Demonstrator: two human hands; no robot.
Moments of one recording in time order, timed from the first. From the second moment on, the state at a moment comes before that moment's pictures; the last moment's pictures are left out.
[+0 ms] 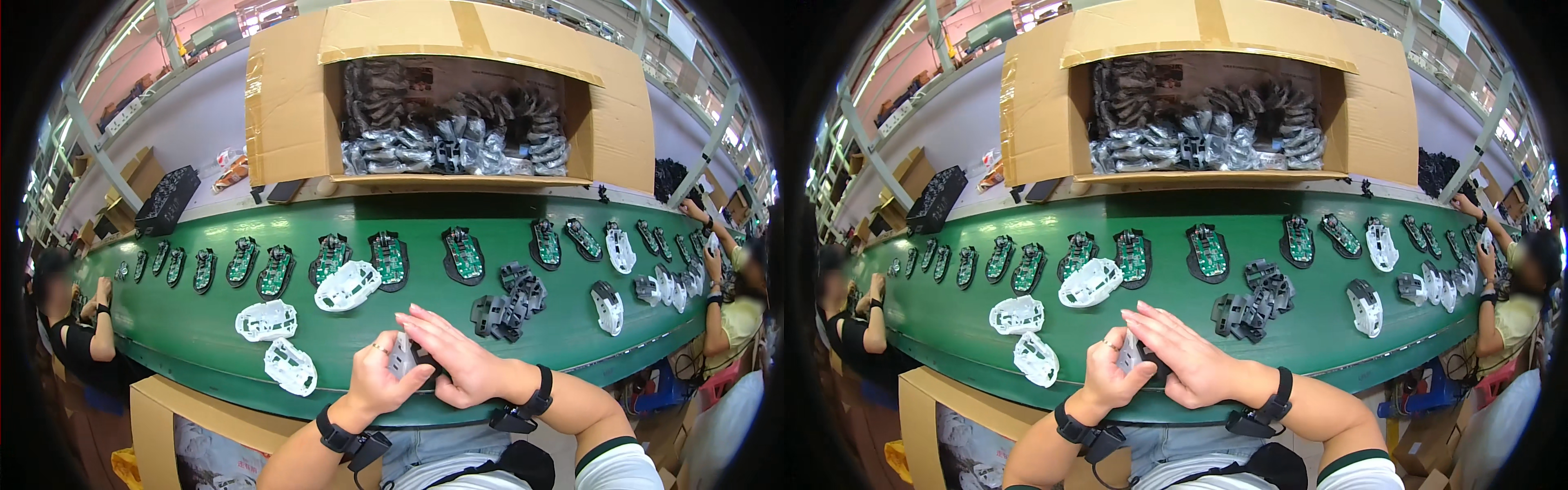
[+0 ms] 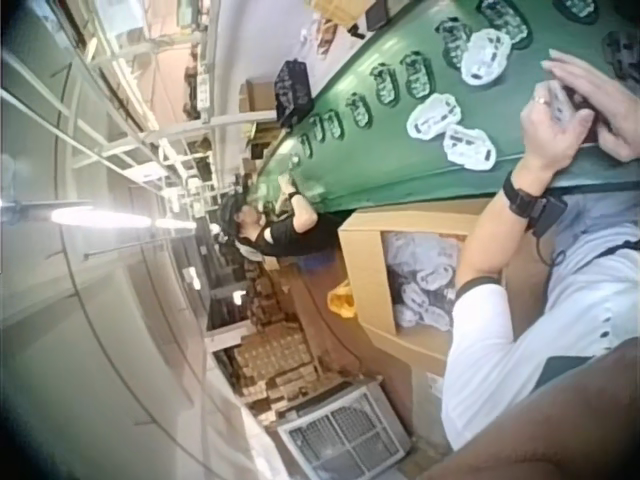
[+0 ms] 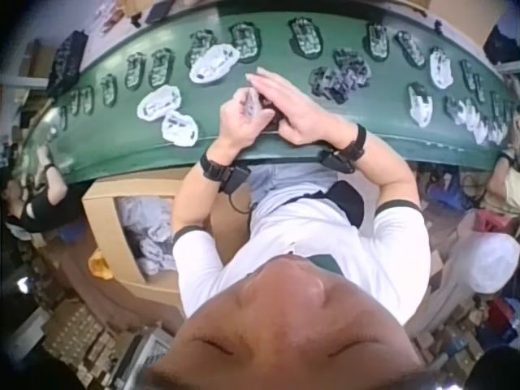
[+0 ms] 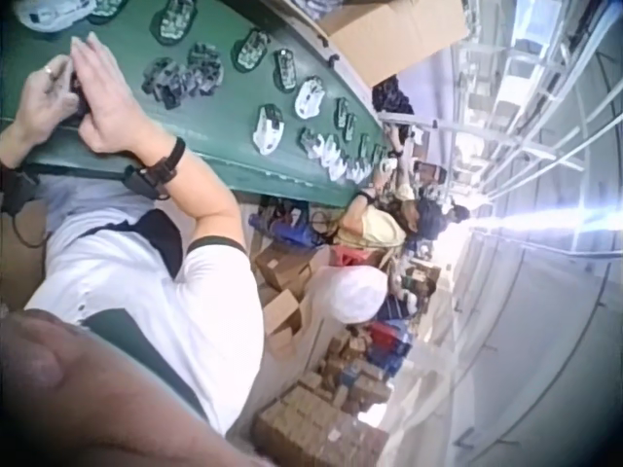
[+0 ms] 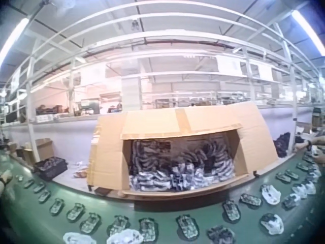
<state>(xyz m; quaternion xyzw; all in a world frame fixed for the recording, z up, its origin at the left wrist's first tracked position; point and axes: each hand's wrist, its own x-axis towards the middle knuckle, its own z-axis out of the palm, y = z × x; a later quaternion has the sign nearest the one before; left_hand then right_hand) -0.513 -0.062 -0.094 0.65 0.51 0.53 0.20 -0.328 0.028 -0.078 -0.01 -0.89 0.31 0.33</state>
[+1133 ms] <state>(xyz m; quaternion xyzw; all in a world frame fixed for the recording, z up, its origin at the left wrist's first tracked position) -0.504 -0.068 -0.098 0.66 0.56 0.48 0.13 -0.333 0.031 -0.084 -0.17 -0.79 0.51 0.31</state>
